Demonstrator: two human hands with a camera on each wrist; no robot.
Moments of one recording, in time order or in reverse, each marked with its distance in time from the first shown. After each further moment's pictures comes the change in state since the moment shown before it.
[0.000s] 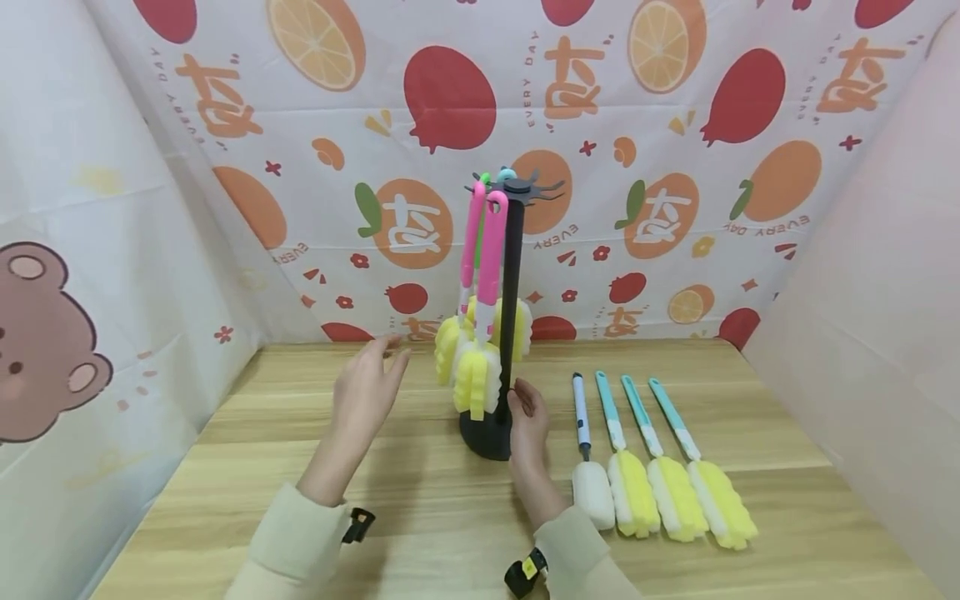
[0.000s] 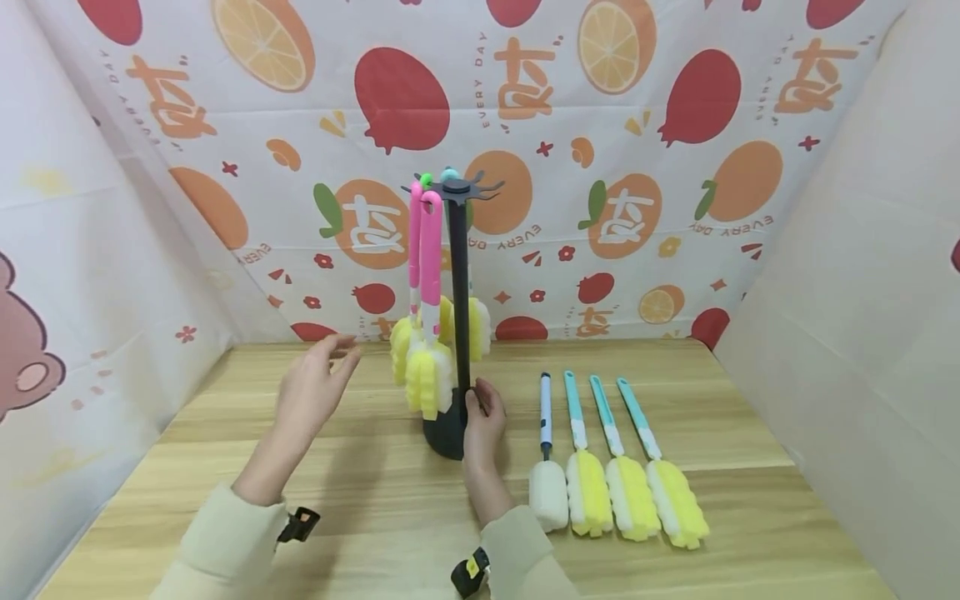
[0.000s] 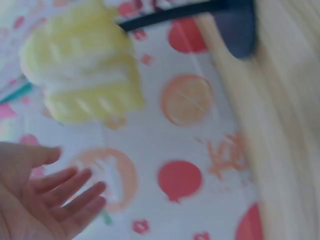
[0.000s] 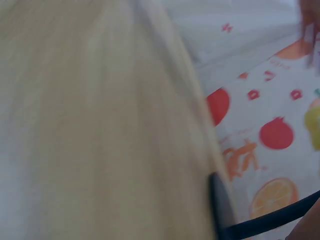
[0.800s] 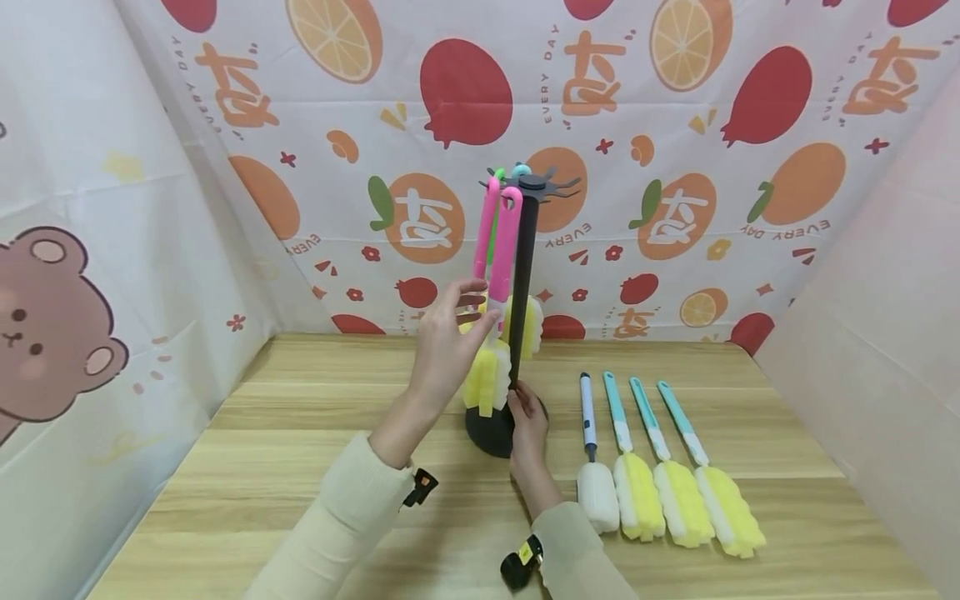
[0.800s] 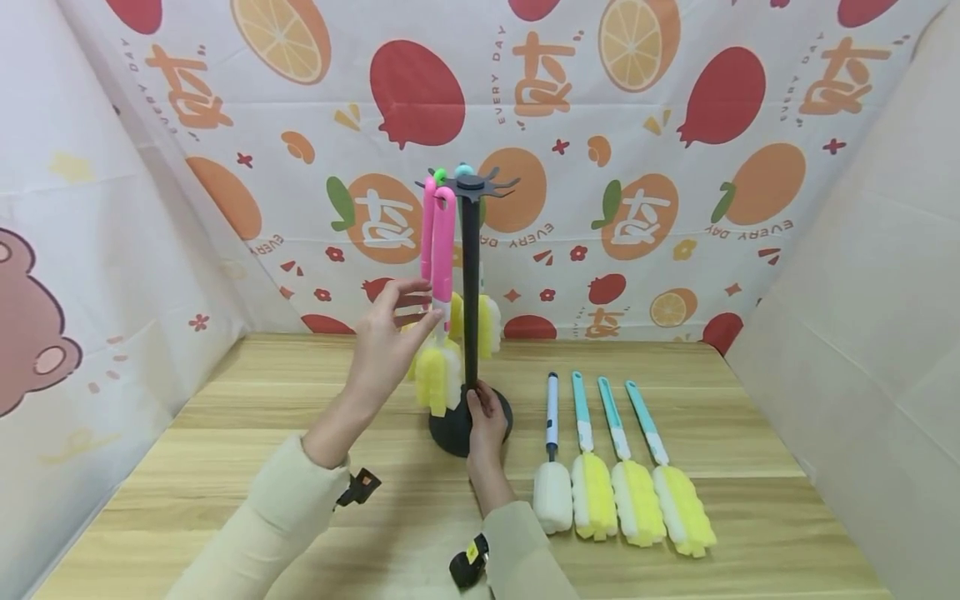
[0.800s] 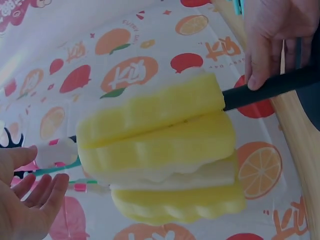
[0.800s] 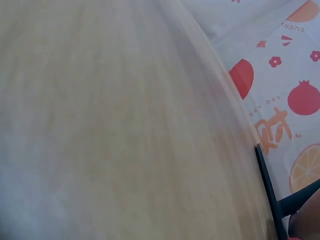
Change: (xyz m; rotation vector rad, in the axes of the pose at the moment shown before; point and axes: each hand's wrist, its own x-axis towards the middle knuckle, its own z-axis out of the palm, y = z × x) left_hand 0.024 0.085 0.016 -0.524 0.166 0.287; right_hand 0.015 0.033 -0.001 0.111 -0.057 0.119
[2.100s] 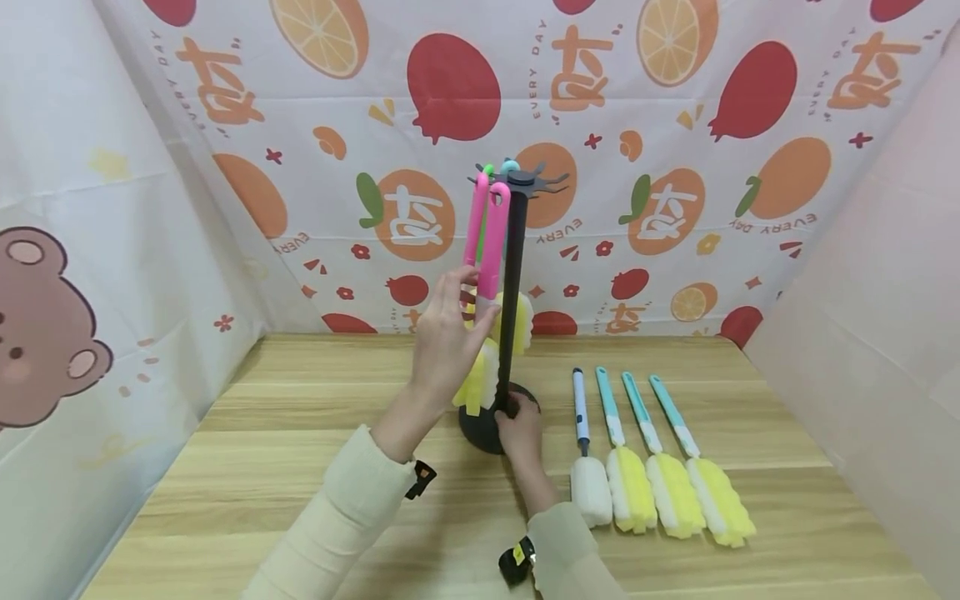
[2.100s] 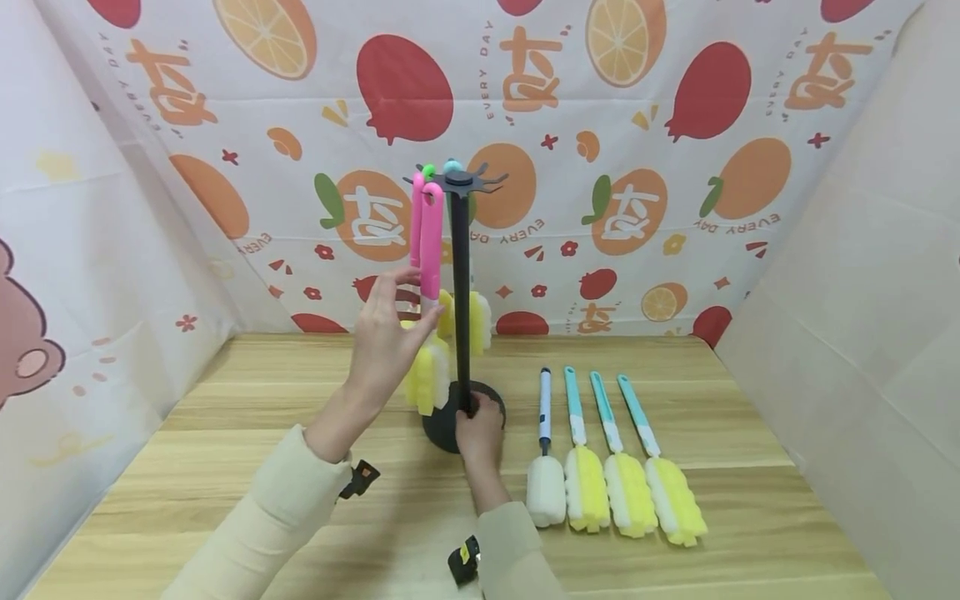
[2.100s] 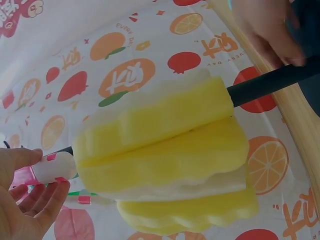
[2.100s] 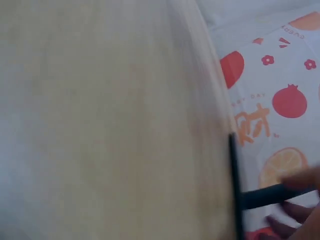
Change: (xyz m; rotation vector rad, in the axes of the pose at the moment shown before) left_hand 0.004 0.004 0.012 0.228 0.048 0.142; right_hand -0.006 -0.009 -0.003 -0.773 -0.008 -0.134
